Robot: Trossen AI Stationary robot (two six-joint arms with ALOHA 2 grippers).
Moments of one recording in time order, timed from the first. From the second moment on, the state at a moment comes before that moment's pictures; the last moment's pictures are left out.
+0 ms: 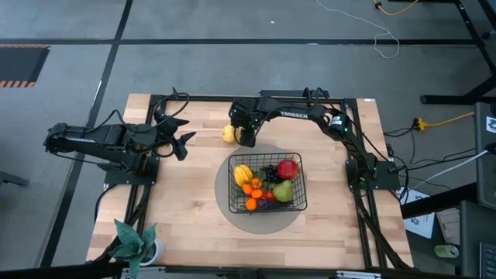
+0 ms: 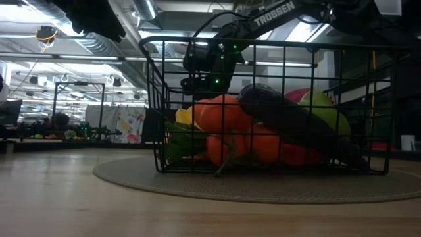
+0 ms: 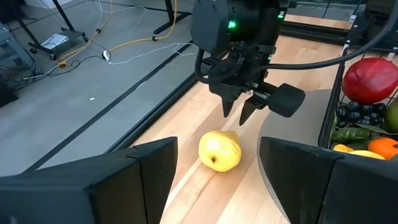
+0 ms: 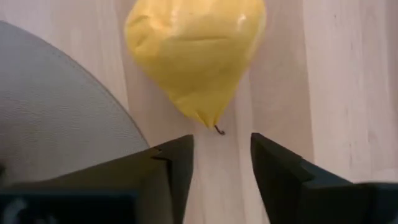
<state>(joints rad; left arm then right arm) -0.09 0.63 0.74 -0.52 -0.72 -0.20 -0.34 2.30 1.96 -0.88 -0.03 -0.24</state>
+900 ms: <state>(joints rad) -0.09 0.63 0.74 -0.51 -0.72 -0.20 -0.31 2.37 1.96 -0.74 0.05 -0.27</state>
